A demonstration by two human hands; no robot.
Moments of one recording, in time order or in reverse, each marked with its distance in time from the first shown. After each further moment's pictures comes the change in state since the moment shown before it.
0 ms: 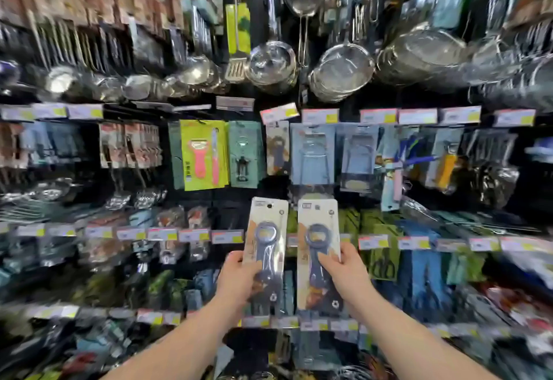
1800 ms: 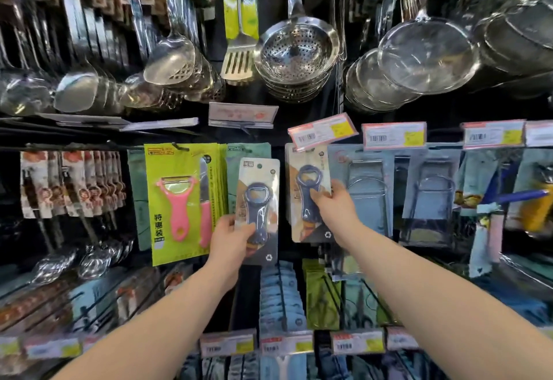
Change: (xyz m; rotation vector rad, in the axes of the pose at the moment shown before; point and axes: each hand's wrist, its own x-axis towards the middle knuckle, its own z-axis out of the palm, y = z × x) left_hand 0.324 0.102 -0.019 -0.140 -0.012 0.248; right_hand 0.349 -0.093 0.133 0.076 0.155 -0.206
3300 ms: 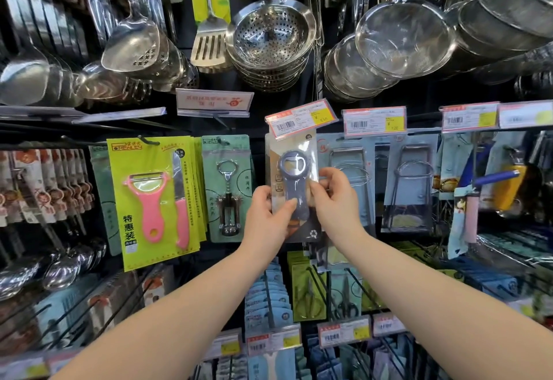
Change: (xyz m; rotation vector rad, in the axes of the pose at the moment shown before) left_hand -0.031 0.022 0.076 -0.062 -0.312 0.237; right_hand -0.023 0.007 -0.020 -0.009 0.131 -0.358
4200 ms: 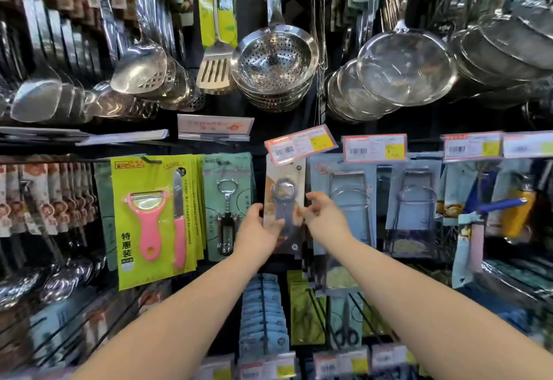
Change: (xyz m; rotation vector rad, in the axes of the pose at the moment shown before) left_hand 0.045 -0.015 -0.011 0.453 0.144 -0.138; right_hand 0.042 0.023 0.010 -0.353 -0.203 0.202
